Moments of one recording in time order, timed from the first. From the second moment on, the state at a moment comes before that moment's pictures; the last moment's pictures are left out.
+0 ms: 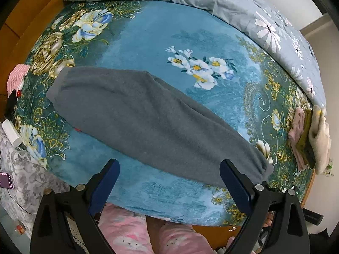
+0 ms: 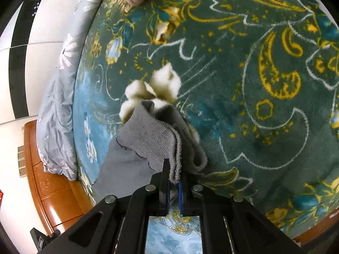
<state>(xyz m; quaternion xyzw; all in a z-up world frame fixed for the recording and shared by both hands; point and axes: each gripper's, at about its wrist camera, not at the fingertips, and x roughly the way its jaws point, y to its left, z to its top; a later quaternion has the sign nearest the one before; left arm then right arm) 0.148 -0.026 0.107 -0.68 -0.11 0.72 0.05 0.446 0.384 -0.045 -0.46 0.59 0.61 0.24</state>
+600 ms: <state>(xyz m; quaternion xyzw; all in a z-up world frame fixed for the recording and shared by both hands) 0.153 -0.028 0.104 -0.69 -0.10 0.72 0.04 0.467 0.394 -0.055 -0.45 0.60 0.61 0.23</state>
